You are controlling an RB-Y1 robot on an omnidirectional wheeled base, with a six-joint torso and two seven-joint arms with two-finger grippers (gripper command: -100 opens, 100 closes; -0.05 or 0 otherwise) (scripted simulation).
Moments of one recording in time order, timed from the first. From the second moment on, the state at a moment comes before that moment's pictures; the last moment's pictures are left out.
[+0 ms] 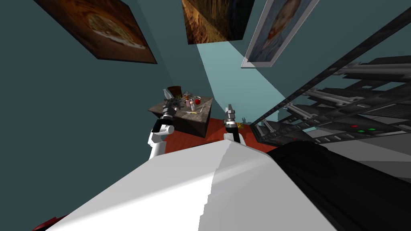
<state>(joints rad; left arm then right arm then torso) -0.07 0.18 0.02 -1.88 0.24 0.15 0.22 0.50 0.04 -0.03 -2.20 0.10 -0.37 -0.03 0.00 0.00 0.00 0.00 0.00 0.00</state>
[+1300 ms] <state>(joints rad) -0.37 0.18 0.05 -1.58 0.31 0.48 0.22 0.50 0.04 -0.03 -2.20 0.10 -0.37 -0.03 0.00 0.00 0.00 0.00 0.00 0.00</state>
